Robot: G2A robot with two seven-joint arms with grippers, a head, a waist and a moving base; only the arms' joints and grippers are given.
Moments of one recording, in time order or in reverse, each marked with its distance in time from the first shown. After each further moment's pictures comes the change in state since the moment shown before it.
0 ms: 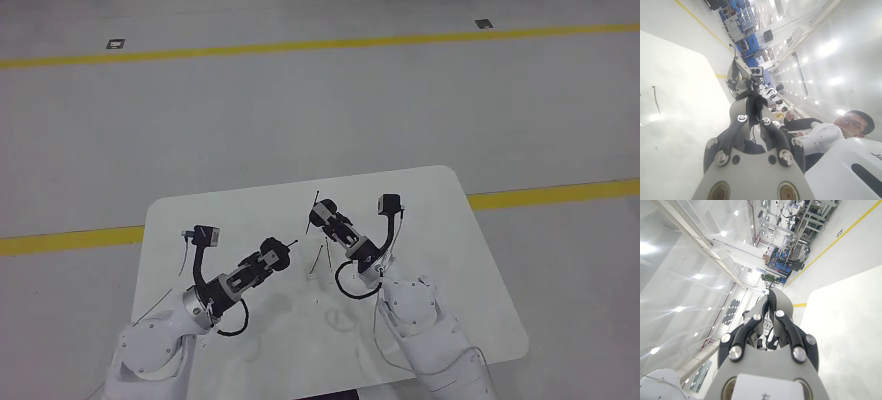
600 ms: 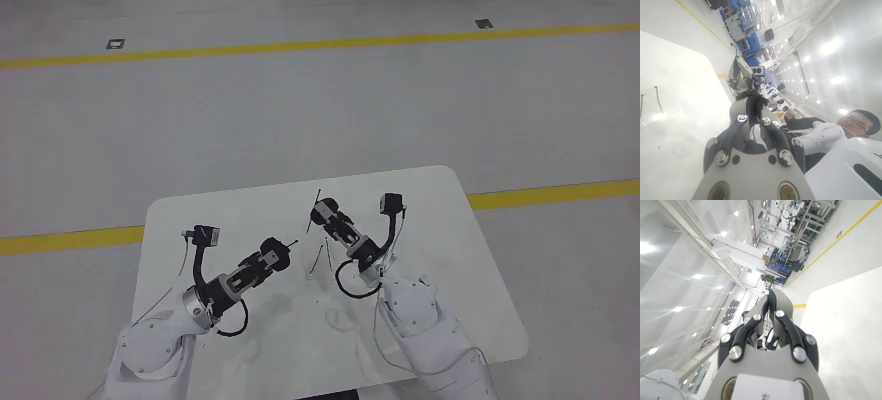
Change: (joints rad) left arm 0.000 0.000 0.000 0.000 0.000 0.000 -0.001; right arm -0.007 0.001 -0.001 -0.021 -0.049 0.000 -0.049
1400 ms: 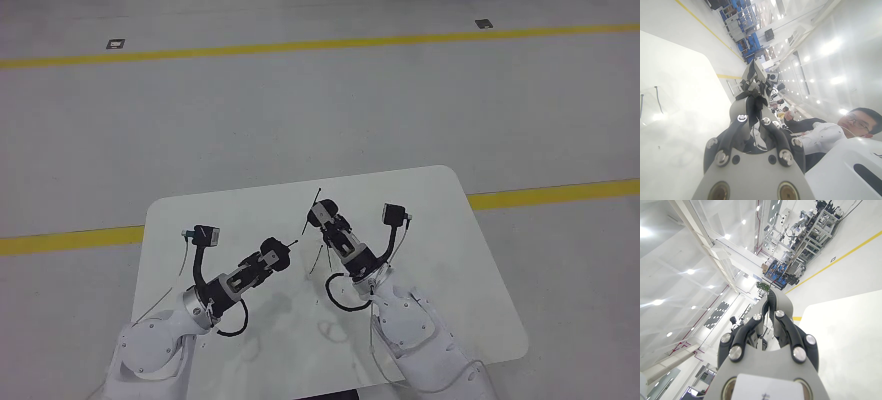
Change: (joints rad) left arm 0.000 0.000 0.000 0.000 0.000 0.000 0.000; right arm -0.037 0.051 -0.104 -0.088 -0.168 0.000 -0.234
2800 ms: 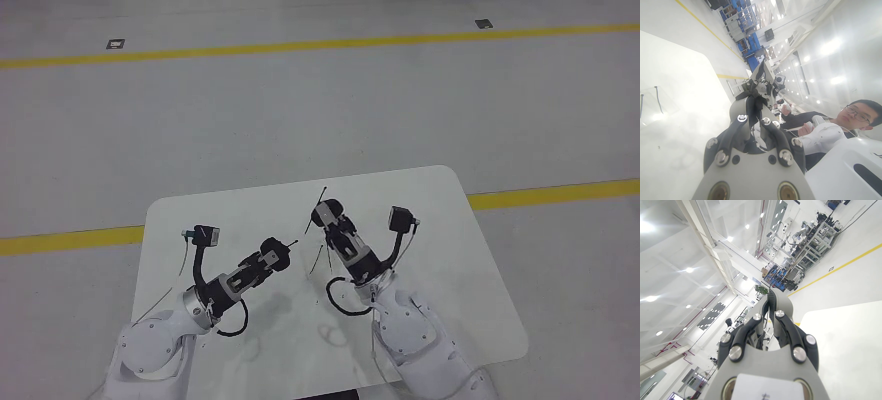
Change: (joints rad) left arm 0.000 0.000 0.000 0.000 0.000 0.000 0.000; right arm -0.035 0.019 -0.016 -0.051 -0.087 0.000 -0.100
